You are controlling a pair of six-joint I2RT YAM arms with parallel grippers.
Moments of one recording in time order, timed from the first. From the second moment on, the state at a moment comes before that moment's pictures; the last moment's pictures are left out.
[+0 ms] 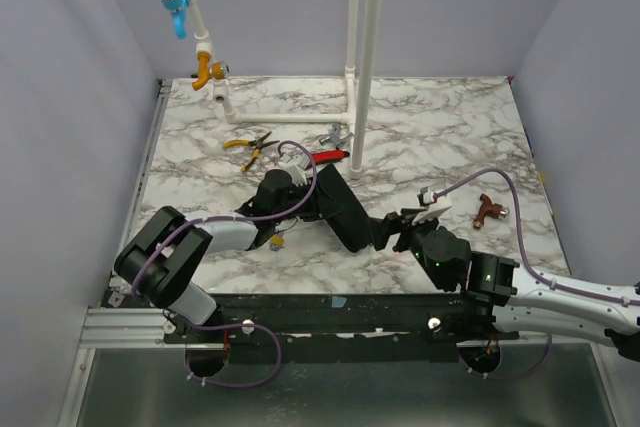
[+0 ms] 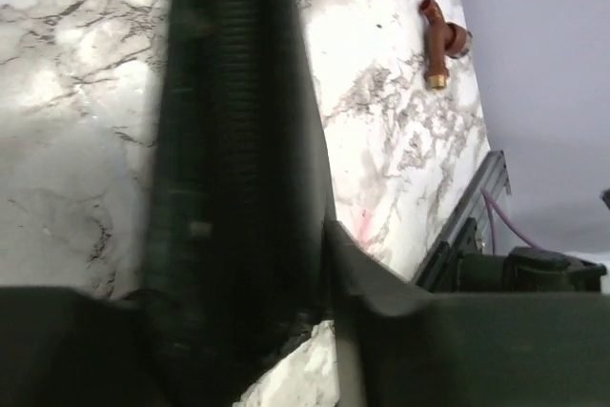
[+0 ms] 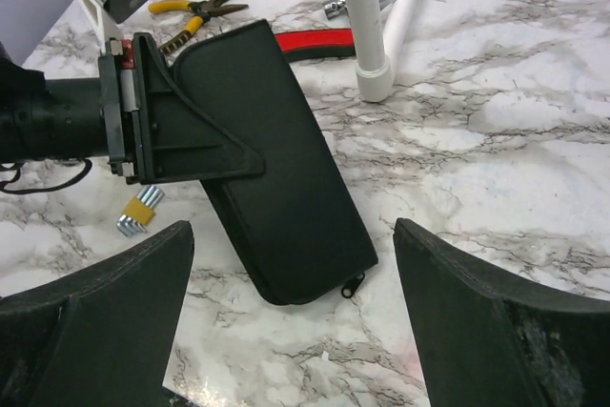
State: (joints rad) left arm -0.62 1.51 0.54 0.59 0.37 -0.82; right arm 1.23 0.71 0.50 -0.08 0.79 0.45
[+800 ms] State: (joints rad) left arm -0.53 0.85 0.52 -0.24 -0.24 -0.75; right arm 1.23 0.54 0.41 -0.17 0.85 0.58
